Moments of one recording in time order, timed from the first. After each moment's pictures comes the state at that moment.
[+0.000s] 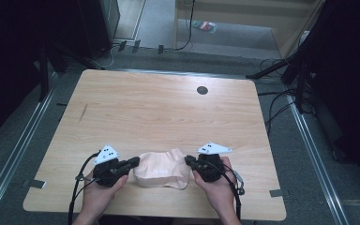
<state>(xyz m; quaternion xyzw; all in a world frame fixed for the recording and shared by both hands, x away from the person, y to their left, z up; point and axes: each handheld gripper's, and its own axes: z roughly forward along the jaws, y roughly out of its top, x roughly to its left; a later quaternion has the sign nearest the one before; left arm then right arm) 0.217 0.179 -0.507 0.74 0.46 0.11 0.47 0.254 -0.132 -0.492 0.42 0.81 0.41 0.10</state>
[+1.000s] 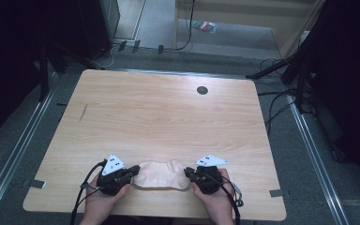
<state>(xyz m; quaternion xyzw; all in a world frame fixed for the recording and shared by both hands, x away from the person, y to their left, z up) 0.207 0.172 -0.535 0.77 0.46 0.14 0.42 0.234 -0.132 -0.519 0.43 0.81 0.39 0.09</state>
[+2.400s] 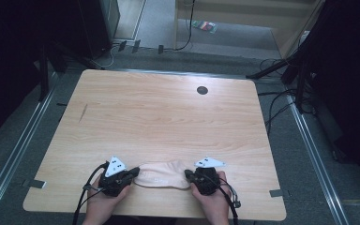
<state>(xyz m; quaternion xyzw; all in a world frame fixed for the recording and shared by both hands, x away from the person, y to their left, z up) 0.210 0.172 -0.550 0.77 0.47 0.14 0.41 0.238 -0.132 -0.542 0.46 0.80 0.37 0.08</state>
